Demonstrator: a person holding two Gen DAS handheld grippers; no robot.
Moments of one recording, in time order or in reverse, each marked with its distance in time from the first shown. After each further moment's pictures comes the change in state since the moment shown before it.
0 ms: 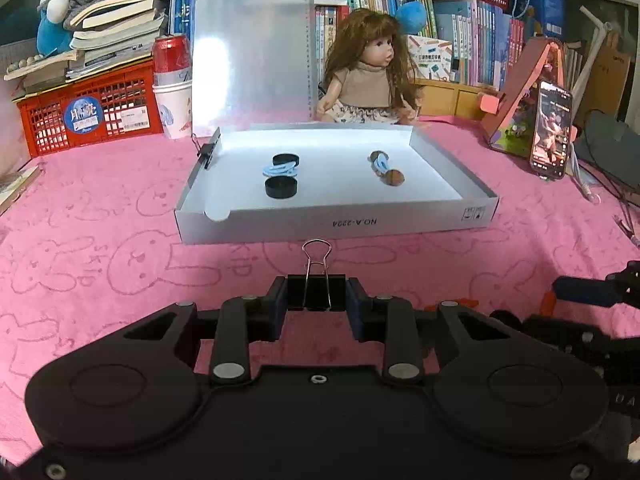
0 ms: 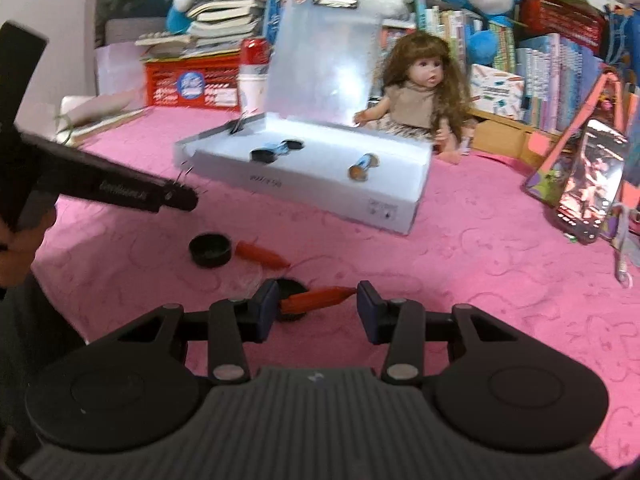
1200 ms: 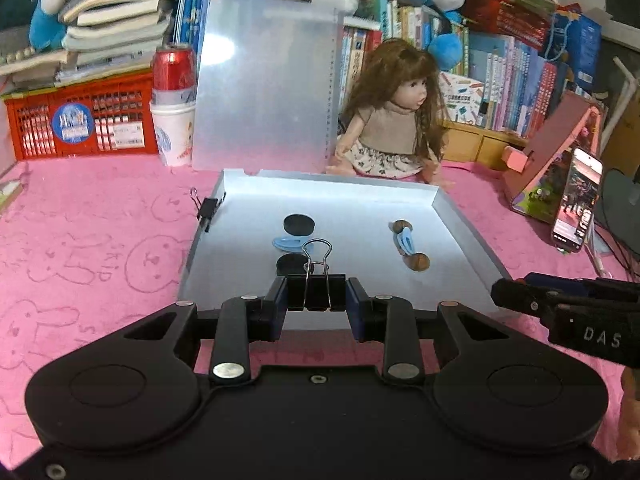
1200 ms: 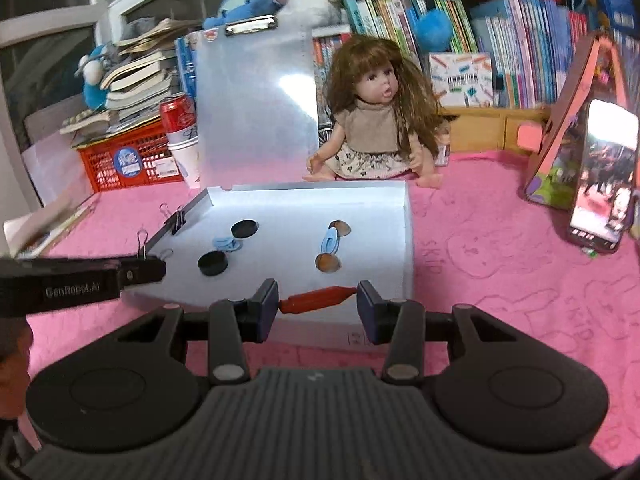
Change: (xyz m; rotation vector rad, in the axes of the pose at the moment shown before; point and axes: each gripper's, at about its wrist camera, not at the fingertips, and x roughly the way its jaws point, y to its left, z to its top) left arm 0.054 0.035 0.088 -0.106 0.015 -0.036; right arm 0.077 -0.042 0.094 0.290 0.005 -0.023
